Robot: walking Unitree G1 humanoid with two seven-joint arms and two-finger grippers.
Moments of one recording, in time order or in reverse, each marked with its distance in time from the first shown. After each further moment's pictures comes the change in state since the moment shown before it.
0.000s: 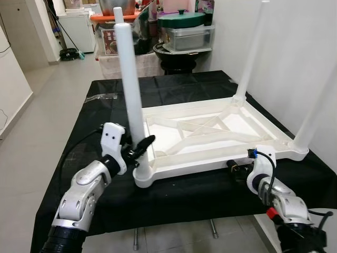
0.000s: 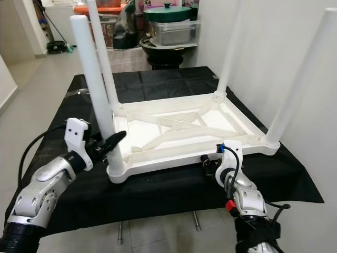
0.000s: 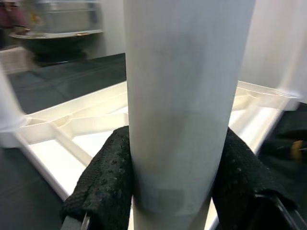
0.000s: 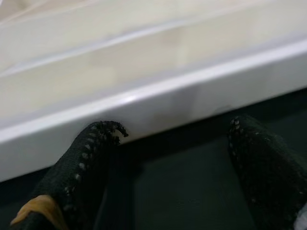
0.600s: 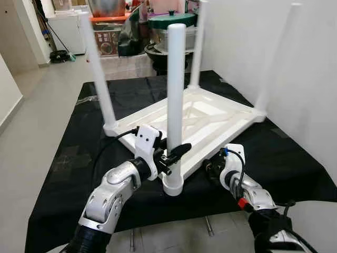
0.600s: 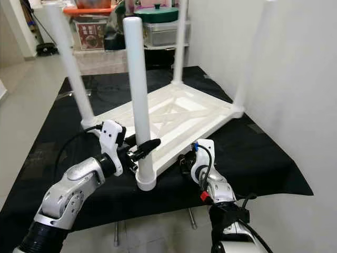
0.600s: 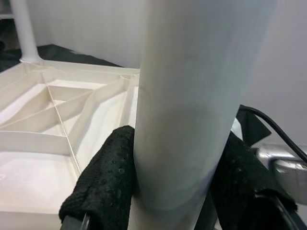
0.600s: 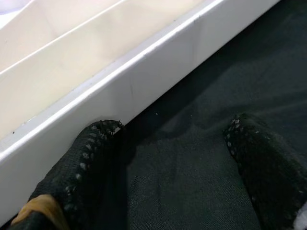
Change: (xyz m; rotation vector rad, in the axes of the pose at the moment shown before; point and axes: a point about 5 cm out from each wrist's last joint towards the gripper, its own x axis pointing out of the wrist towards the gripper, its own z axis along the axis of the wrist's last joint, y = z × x) left arm 0.029 -0.057 0.002 -0.112 0.039 -0.193; right arm 0.027 0.051 -0.007 0.010 0.038 0.091
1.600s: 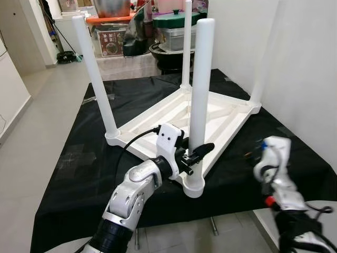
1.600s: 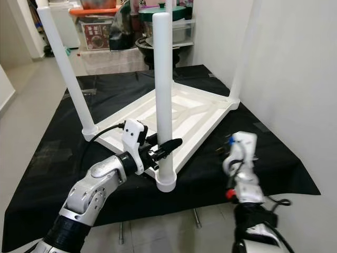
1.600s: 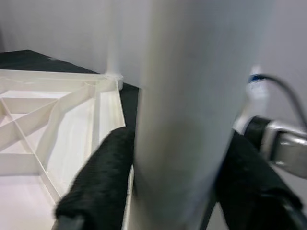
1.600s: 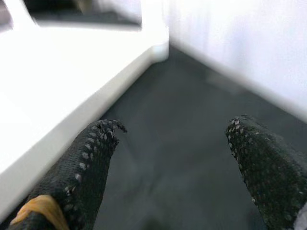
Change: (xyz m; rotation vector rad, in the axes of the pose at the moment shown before) left arm 0.028 -0.011 -0.004 -0.035 -0.074 0.048; right arm -0.045 -0.092 0.054 -0.042 -0.376 -0.370
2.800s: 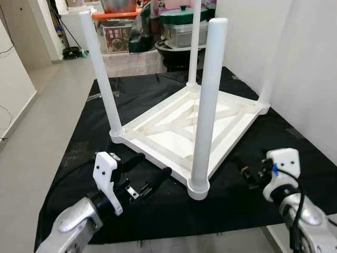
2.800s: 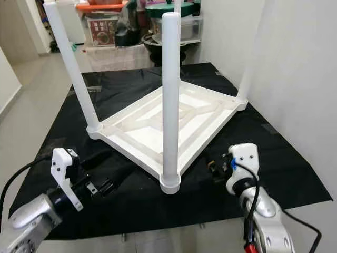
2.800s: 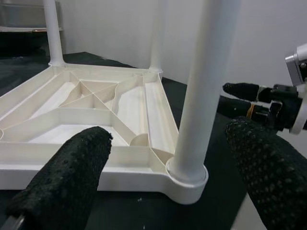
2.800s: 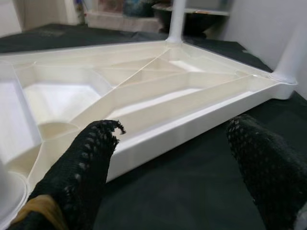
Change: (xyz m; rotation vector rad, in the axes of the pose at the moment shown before) left arm -0.133 0.007 0.011 0.076 0.000 0.029; right arm -0.095 0.012 -0.001 -0.205 -0.070 0.502
